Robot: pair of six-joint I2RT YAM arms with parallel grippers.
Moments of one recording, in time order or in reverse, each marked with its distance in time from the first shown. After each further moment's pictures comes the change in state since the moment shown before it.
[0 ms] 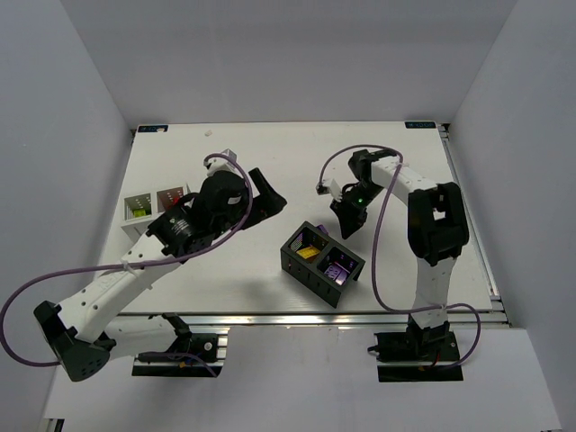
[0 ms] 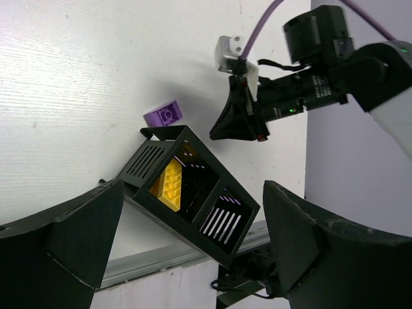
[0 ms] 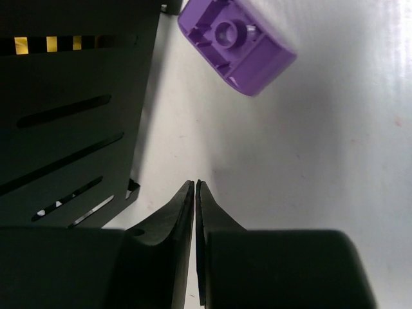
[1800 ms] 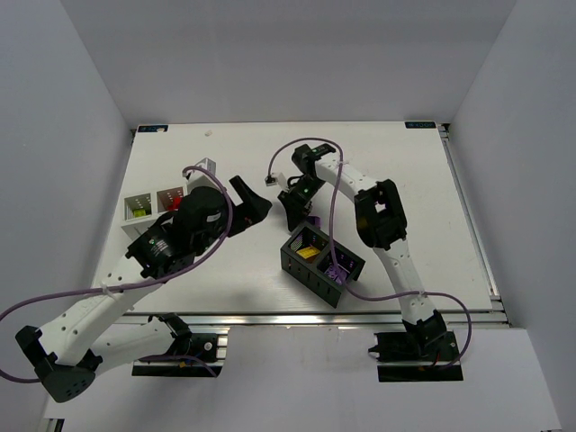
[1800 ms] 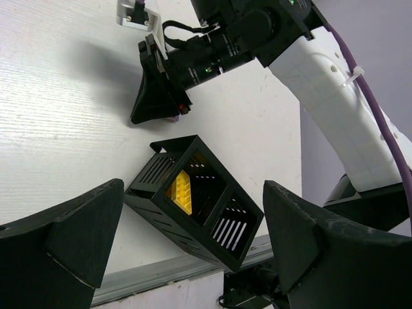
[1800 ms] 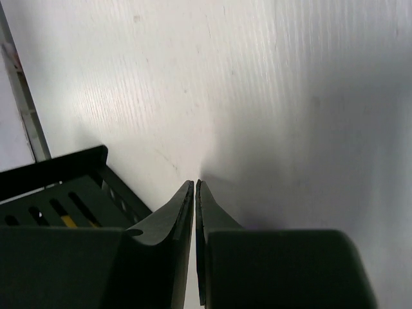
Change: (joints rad) left arm 0.000 -0.177 -0.127 0.052 -0.077 0.016; right arm 0.227 0.497 0.660 -0.096 -0.189 0.206
